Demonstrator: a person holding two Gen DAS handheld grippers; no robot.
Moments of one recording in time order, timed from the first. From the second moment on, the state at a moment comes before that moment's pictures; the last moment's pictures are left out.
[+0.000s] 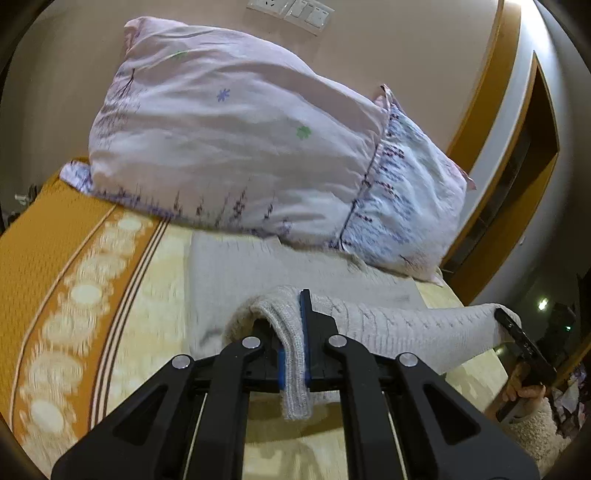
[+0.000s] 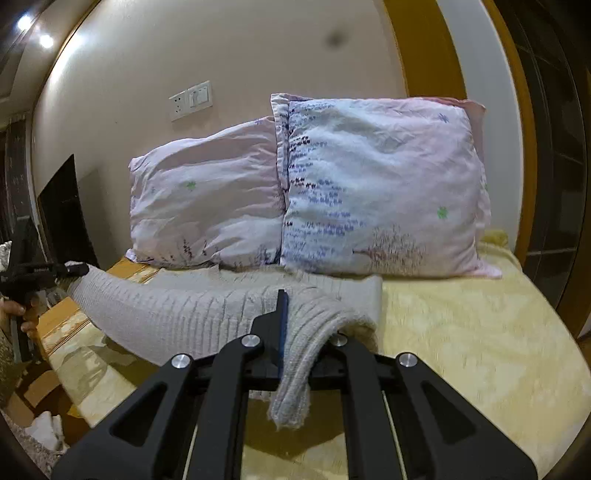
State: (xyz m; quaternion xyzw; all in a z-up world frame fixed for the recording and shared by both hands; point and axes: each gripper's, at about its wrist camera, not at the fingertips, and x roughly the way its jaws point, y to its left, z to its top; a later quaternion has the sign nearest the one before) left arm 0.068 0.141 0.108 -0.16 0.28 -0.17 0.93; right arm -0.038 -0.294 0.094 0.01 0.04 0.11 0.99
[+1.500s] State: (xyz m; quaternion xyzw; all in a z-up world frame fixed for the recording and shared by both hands) left arm 0.256 0.164 0.035 -0.31 0.36 -0.11 0.87; right arm 0.198 -0.351 0.084 0.21 0.23 0.06 0.95
